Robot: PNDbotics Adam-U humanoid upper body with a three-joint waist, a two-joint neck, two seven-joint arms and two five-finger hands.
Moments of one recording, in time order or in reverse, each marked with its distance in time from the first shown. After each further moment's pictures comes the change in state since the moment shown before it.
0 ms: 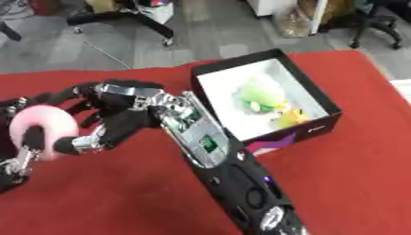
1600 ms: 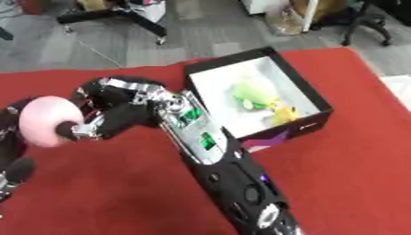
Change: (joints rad) left arm 0.019 -0.022 0.008 0.023 -0.002 0.117 0.003; right arm 0.010 -0.002 -0.048 -0.014 -0.126 0.092 -0.099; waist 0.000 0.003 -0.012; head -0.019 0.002
